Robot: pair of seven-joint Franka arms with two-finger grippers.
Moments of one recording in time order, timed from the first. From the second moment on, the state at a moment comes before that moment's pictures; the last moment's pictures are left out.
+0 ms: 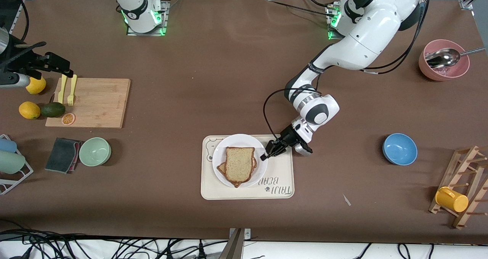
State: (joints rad) left arm -0.19 0.95 -0.36 -1.52 -2.29 2.74 1.56; right arm -0.01 0.00 -0.01 -1.66 0.02 1.58 -0.09
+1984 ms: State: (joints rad) left arm -0.12 0.81 -0.34 -1.49 -1.50 2.85 0.56; right arm -0.01 0.00 -0.01 -1.66 0.02 1.58 -0.09
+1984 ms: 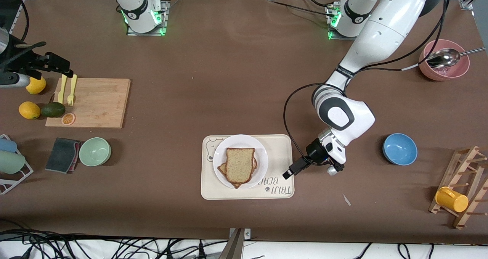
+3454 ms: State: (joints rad) left arm 0.13 0.47 -0.21 -1.46 -0.10 2.01 -0.31; right arm -0.01 0.00 -0.01 -1.66 0.02 1.58 -0.09
